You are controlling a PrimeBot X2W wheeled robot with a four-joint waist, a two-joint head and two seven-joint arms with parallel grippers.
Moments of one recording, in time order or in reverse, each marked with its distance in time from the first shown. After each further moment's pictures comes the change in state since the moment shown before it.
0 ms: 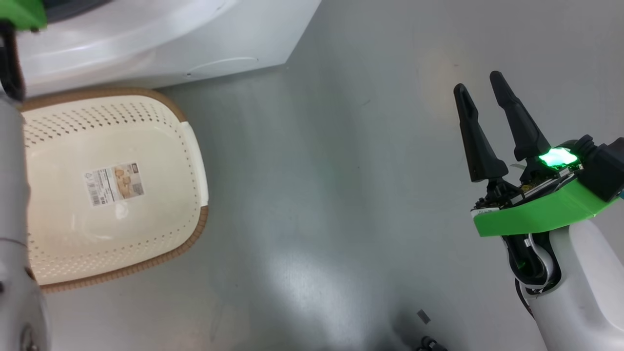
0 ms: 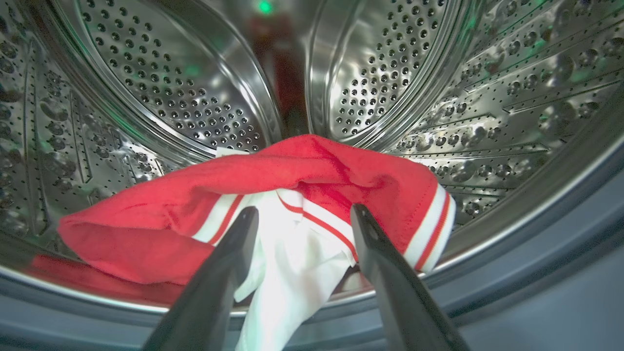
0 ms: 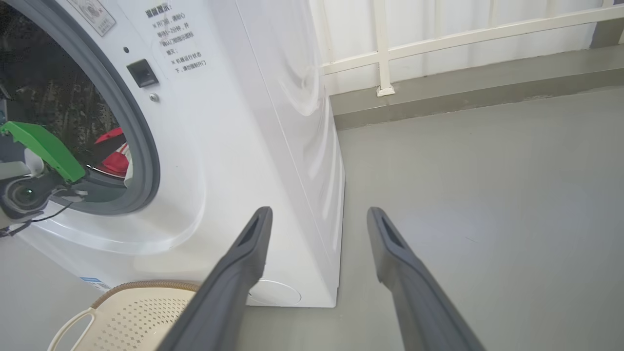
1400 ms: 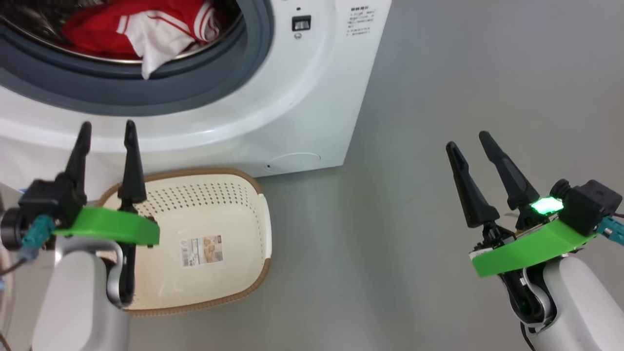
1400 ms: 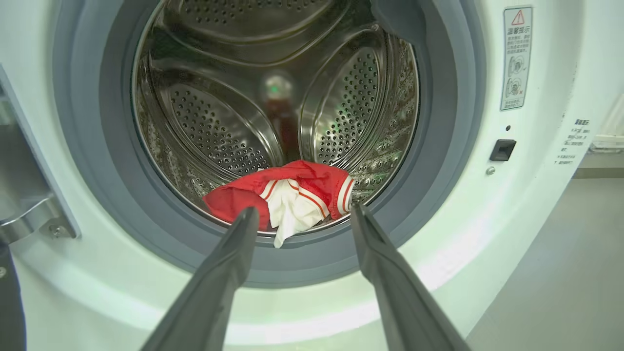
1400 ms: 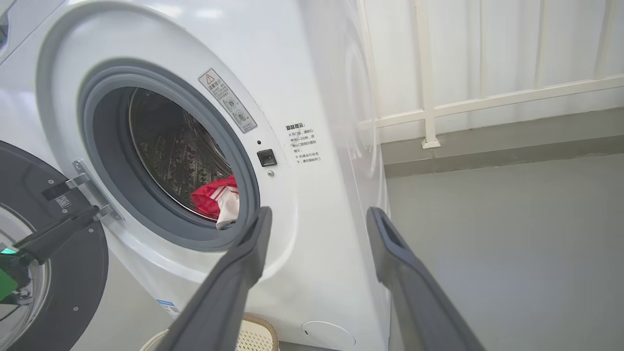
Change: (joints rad) left arm 0.826 -0.116 0.027 -0.612 -0.052 -0.035 -0.003; right arm 0.115 -0.034 0.031 0.068 0.011 0.000 0.000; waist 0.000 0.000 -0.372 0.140
